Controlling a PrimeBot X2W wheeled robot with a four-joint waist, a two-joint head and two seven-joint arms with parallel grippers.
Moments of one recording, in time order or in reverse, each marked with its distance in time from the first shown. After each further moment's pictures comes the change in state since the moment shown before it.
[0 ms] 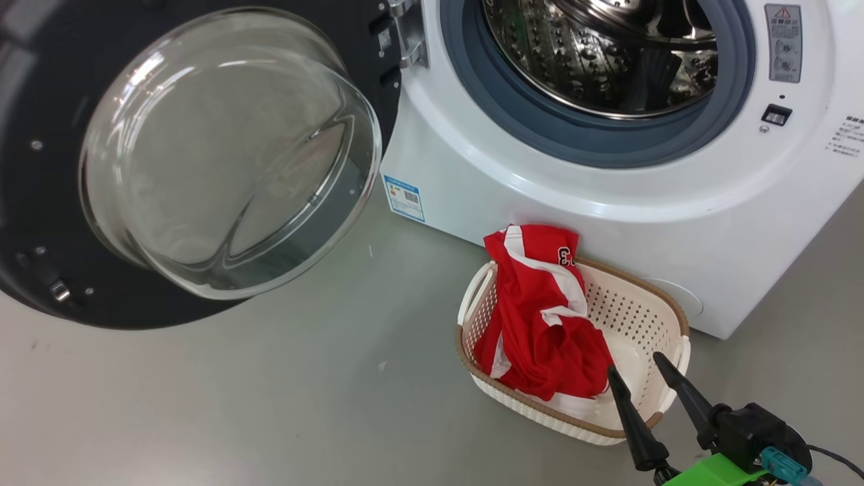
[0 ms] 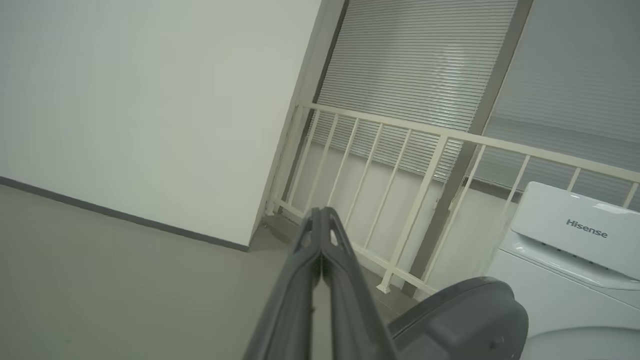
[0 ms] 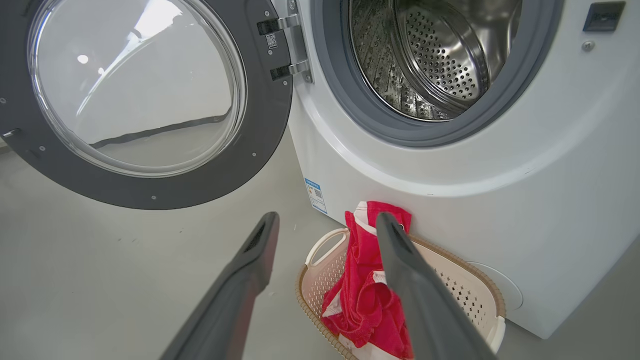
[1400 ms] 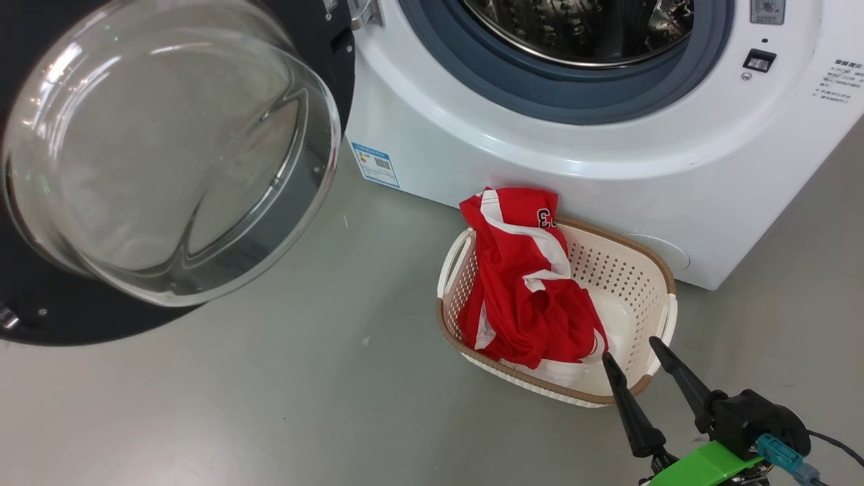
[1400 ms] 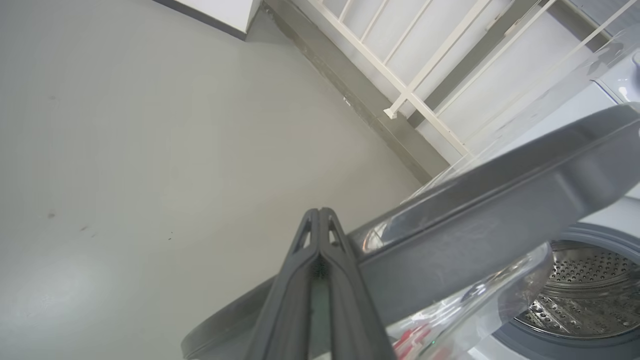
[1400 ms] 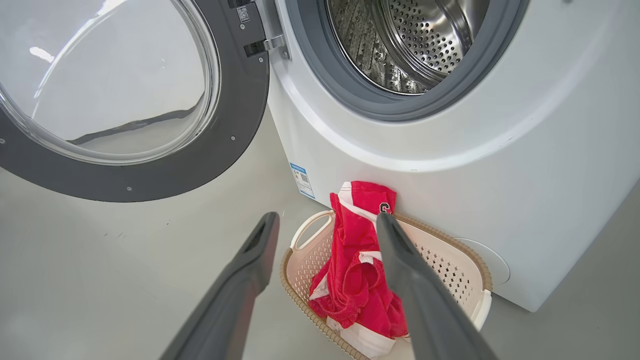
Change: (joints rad) left arm -0.049 0.145 -0.262 0.246 -0.447 0.002 0.542; right arm -0.036 -0.014 0.015 -0.003 -0.024 0.000 0.000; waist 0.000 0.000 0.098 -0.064
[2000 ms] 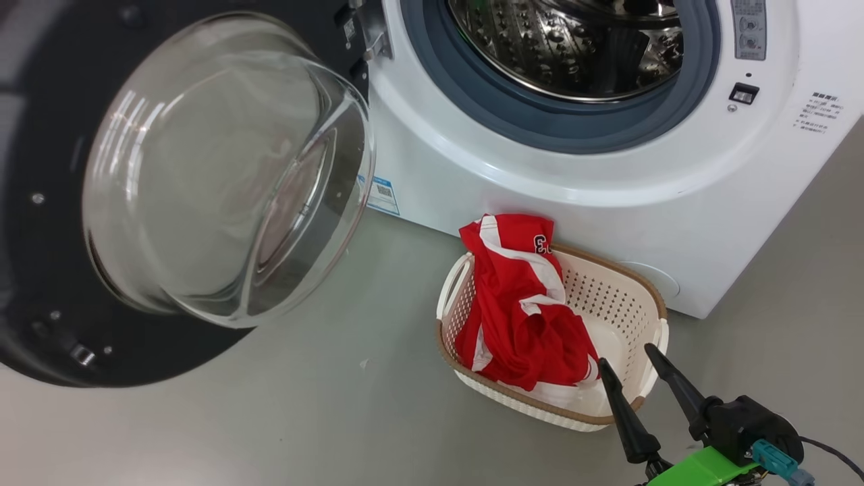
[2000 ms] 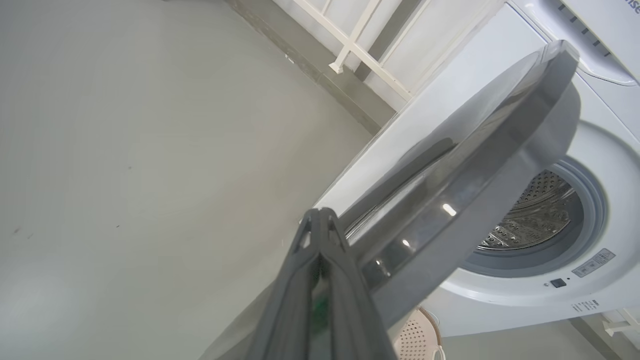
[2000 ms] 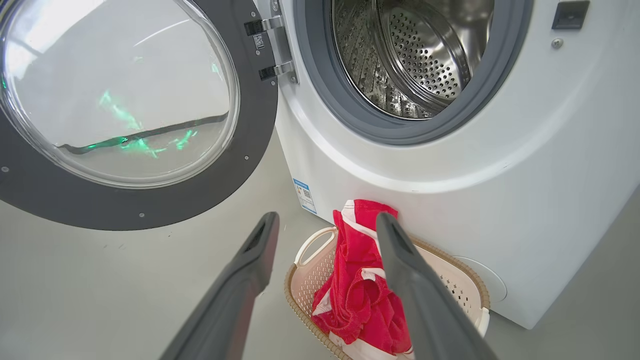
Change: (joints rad) left arm 0.156 0.065 -0.079 -0.285 -0.124 0.001 0.069; right arm 0.012 0.023 -0.005 0.003 0.003 0.000 0.000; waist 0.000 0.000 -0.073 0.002
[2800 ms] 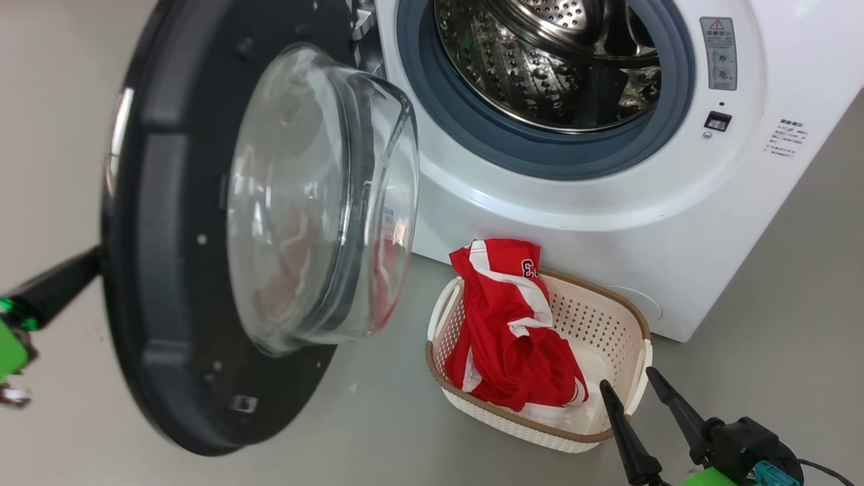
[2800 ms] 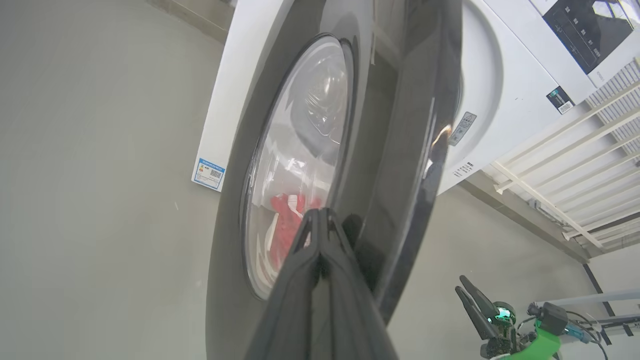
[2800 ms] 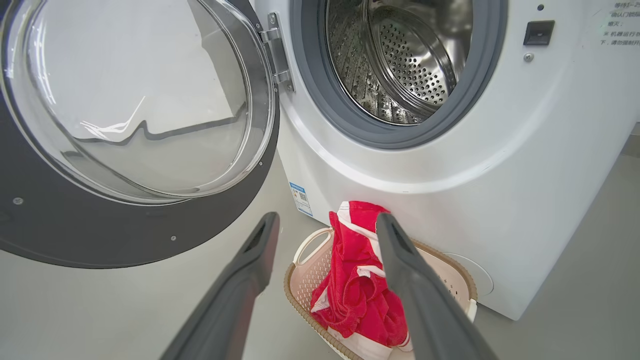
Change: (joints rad) left arm 0.179 0.027 -0.085 -0.460 -0.080 0.000 0.045; right arm 0.055 0.012 -0.007 -0.005 0.015 0.000 0.000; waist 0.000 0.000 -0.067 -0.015
